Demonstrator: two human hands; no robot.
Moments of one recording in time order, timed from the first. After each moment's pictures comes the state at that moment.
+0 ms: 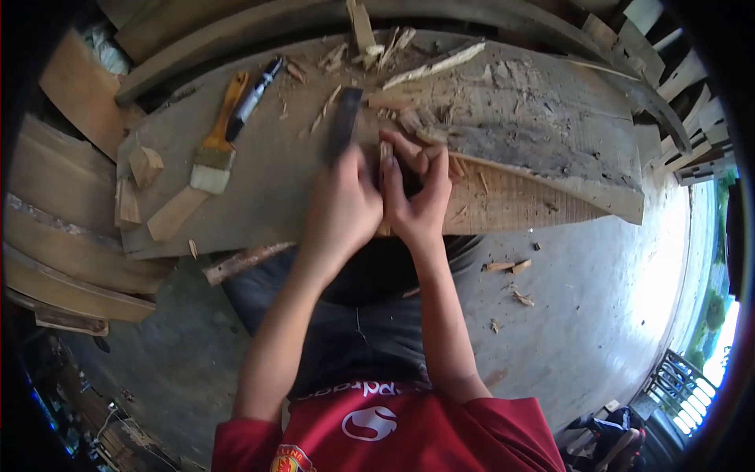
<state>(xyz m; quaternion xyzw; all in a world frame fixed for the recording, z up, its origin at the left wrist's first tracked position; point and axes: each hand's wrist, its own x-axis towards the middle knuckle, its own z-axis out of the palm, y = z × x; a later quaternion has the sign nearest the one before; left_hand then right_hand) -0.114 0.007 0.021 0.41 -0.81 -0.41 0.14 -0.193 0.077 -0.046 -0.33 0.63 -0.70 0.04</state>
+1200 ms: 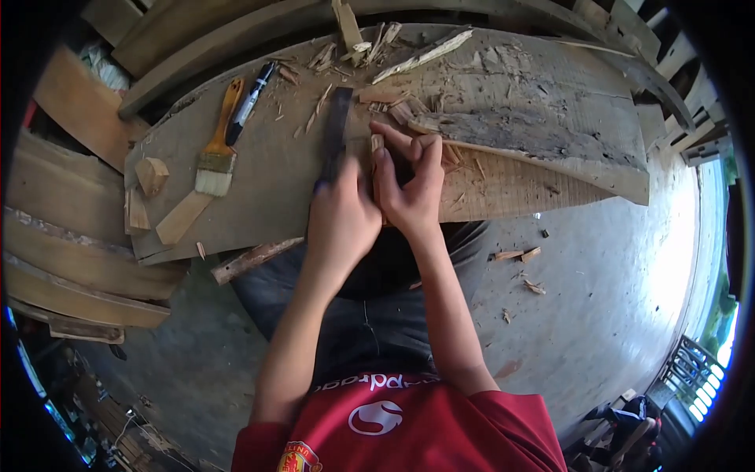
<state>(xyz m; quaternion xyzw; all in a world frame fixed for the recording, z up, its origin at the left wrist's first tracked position) -0.102 0.025 0.016 0.38 -0.84 -0.36 0.15 -0.191 0.078 -0.045 -0.33 0.65 -0.69 0.05</state>
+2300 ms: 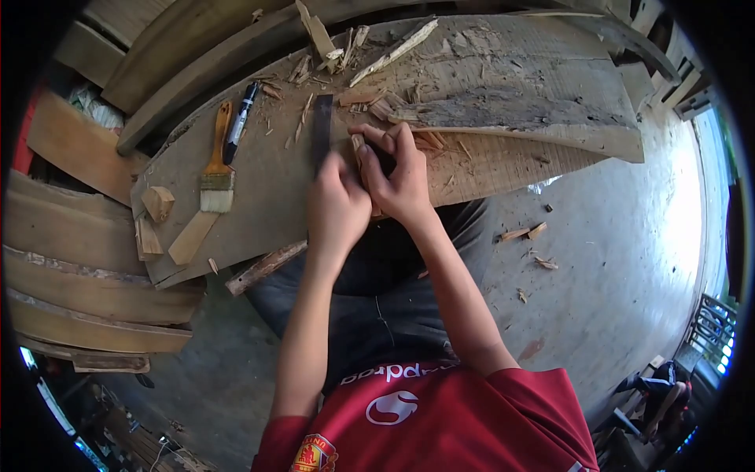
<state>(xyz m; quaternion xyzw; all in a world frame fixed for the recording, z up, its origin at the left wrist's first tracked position) -0.104 0.016 0.003 0.37 -0.83 -0.38 0.17 -0.192 0.083 -0.032 -0.31 0.65 -0.68 0.12</state>
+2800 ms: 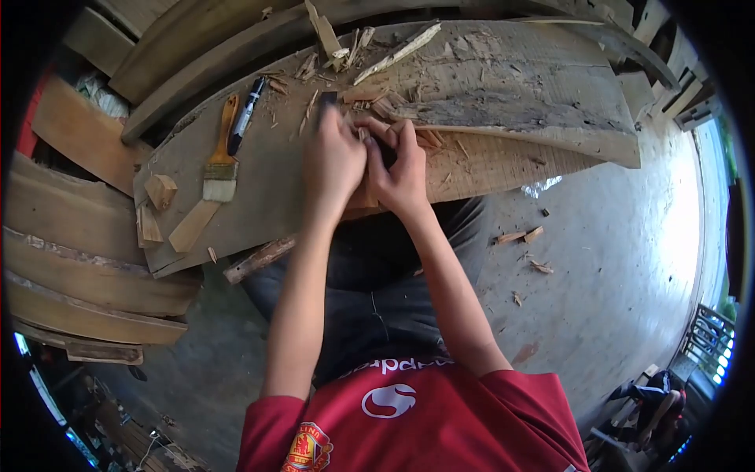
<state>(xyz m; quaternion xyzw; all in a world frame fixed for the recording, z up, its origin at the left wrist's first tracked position) -0.140 -0.010 0.006 0.39 -0.84 -0.33 0.19 -0.193 0.081 -0.034 -0.33 0.67 -0.66 0.05</state>
